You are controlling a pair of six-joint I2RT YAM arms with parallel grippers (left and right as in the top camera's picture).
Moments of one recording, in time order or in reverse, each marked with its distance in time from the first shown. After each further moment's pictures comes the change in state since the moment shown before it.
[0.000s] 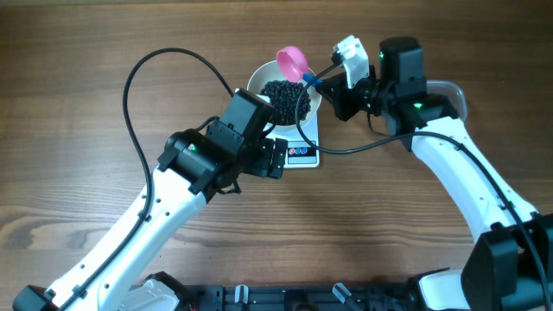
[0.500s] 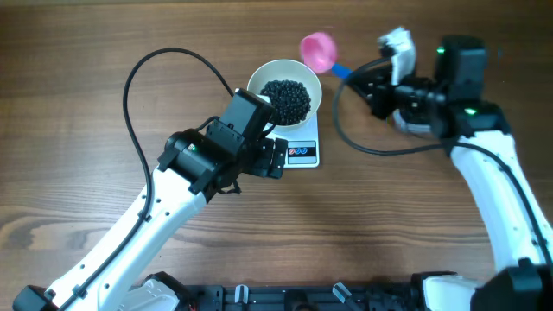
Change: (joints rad) left arm 0.000 0.000 0.000 0.000 0.000 0.000; right arm -0.162 -0.120 0.000 -0.093 -0.220 -0.011
